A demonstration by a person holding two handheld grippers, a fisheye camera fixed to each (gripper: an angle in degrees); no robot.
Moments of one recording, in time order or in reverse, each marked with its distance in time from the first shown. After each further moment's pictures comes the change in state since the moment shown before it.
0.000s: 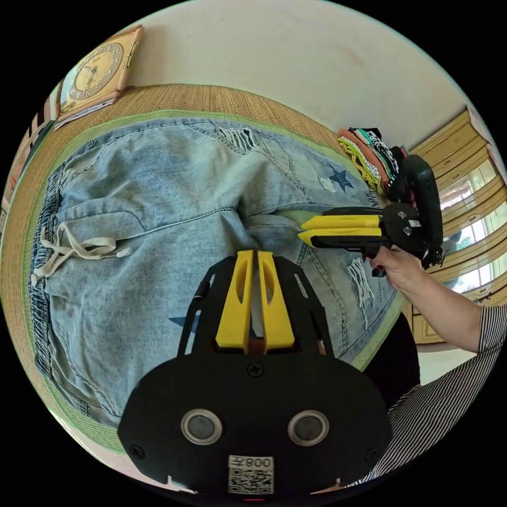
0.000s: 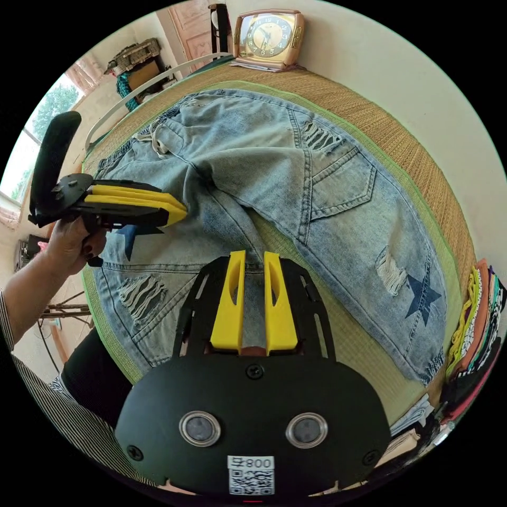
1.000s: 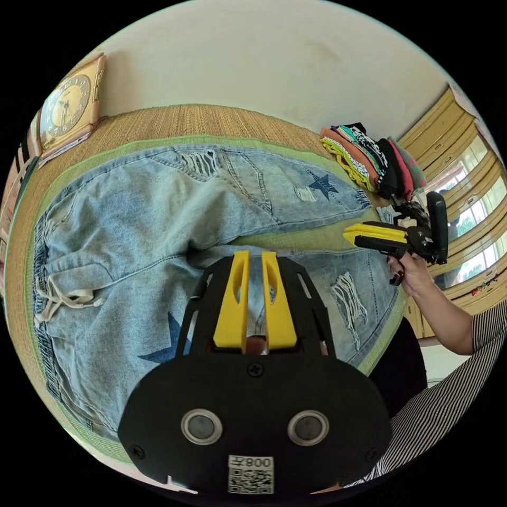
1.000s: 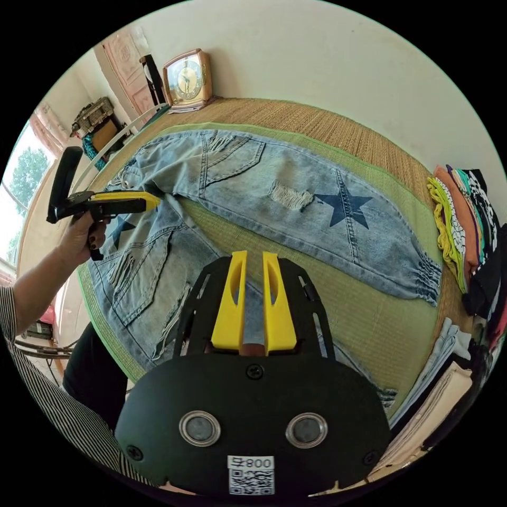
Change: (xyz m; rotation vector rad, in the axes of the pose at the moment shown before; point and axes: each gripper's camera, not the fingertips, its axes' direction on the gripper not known) left arm 0.086 -0.068 0.097 0.051 -0.041 0.132; right arm 0.126 0.079 -0.142 0.158 0.058 0.251
